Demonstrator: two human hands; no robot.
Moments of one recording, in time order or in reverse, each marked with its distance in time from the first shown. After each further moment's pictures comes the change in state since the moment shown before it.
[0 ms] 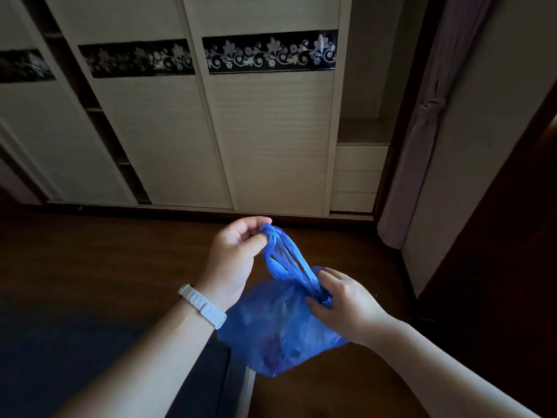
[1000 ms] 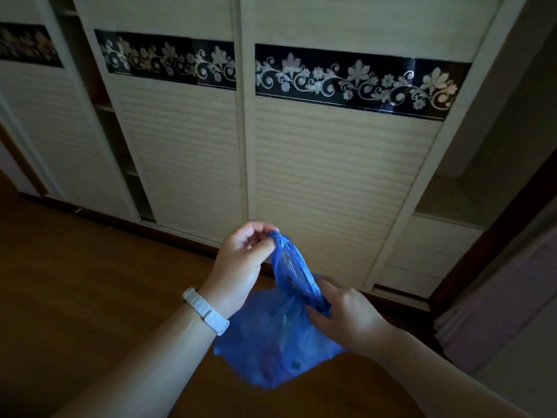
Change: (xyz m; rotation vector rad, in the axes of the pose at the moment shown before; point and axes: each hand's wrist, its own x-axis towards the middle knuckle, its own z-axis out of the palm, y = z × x) left_hand 0.515 -0.036 -0.112 -0.117 0.104 0.088; right_hand 0.525 0.153 0.117 -0.002 -0.164 -0.098
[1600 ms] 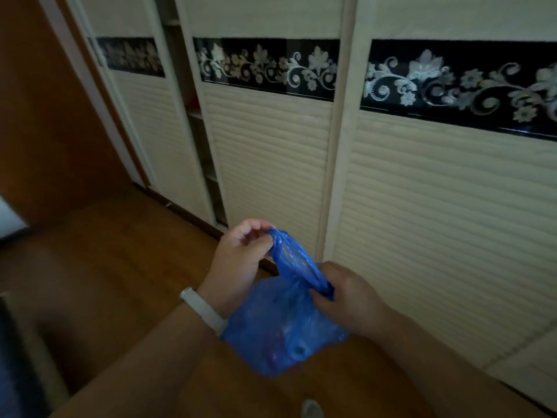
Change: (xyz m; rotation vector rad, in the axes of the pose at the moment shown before) left_hand 0.230 0.002 -0.149 0.178 0.322 0.047; right_hand 0.329 0.023 0.092 0.202 -0.148 -0.187
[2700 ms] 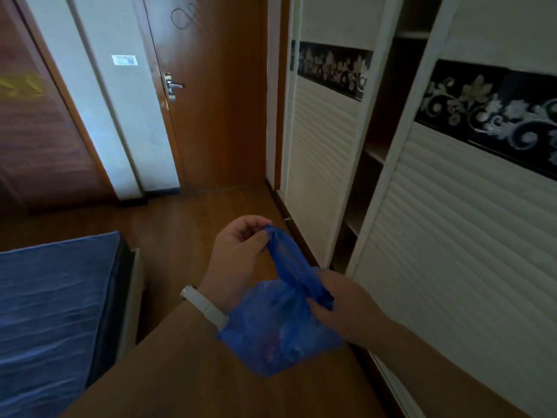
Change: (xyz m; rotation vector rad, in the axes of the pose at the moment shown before) left_hand 0.328 0.017 -0.381 0.111 0.629 0.137; right_hand 0.524 -0.141 0.230 0.173 -0.436 -0.463
